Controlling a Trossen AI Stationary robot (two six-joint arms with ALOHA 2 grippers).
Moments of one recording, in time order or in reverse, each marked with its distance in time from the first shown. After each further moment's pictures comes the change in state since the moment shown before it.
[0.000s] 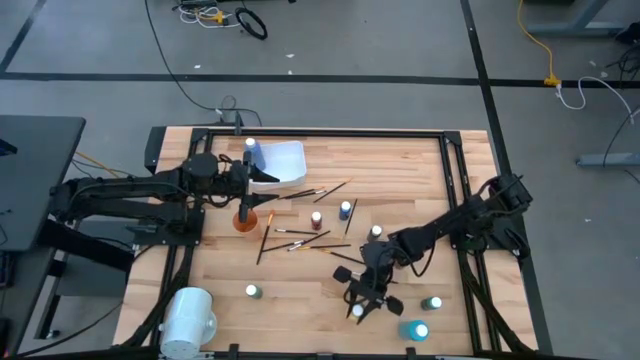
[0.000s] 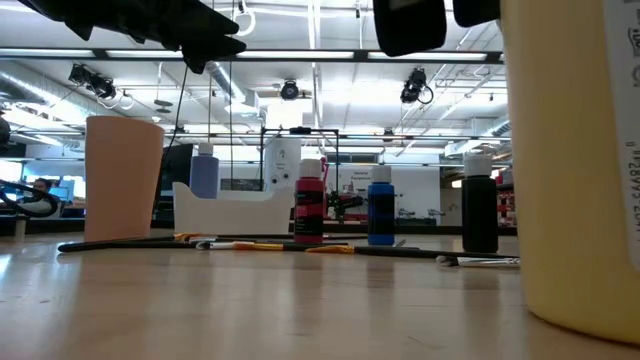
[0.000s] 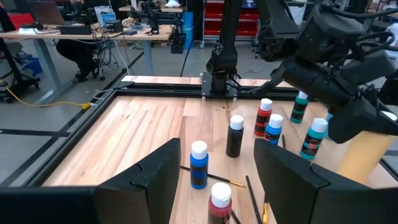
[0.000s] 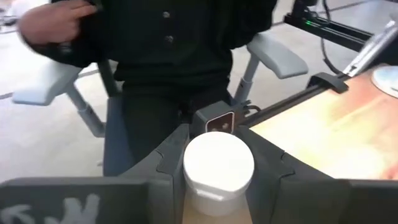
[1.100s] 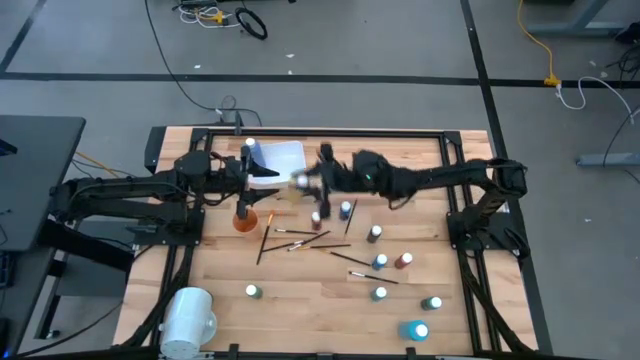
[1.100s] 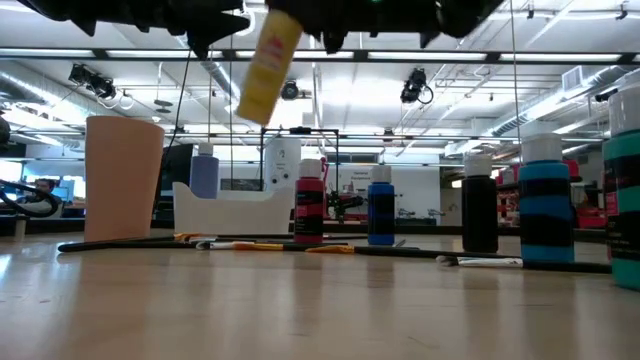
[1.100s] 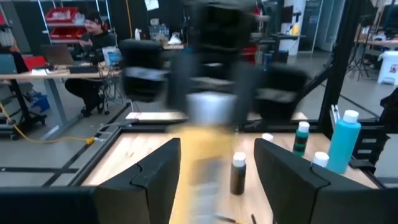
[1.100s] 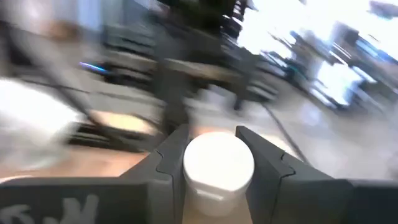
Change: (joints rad) left arm 0.000 -0.007 0.000 0.147 0.000 0.014; right arm -0.481 -0.031 0.323 0.017 0.615 0.061
